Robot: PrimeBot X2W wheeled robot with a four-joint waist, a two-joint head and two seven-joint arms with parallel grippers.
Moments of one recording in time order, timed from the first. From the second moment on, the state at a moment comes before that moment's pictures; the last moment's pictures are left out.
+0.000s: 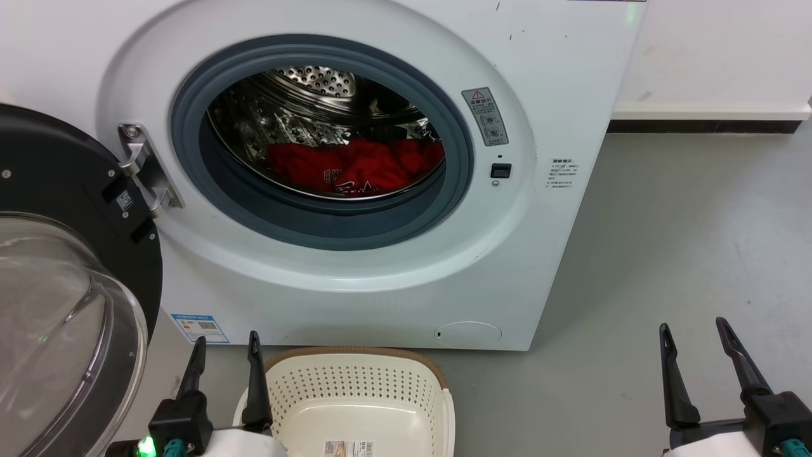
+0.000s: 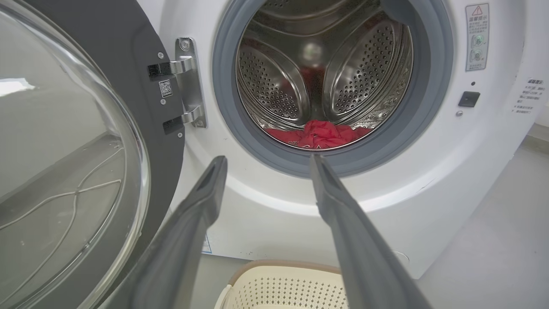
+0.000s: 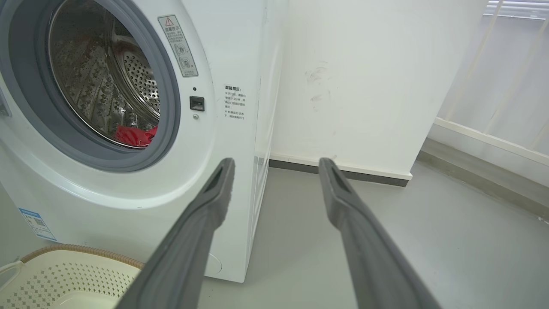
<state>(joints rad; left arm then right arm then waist) 0.07 0.05 -0.01 0.11 -0.10 0.06 -0.26 0.12 -0.05 -0.10 0.01 -0.08 0.13 -0.26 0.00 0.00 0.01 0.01</state>
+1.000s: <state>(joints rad) -0.91 0.17 -0.09 0.86 0.00 -0.09 -0.24 -0.12 -0.05 -0.05 -0.06 -0.04 0.13 -0.26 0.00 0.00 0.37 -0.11</state>
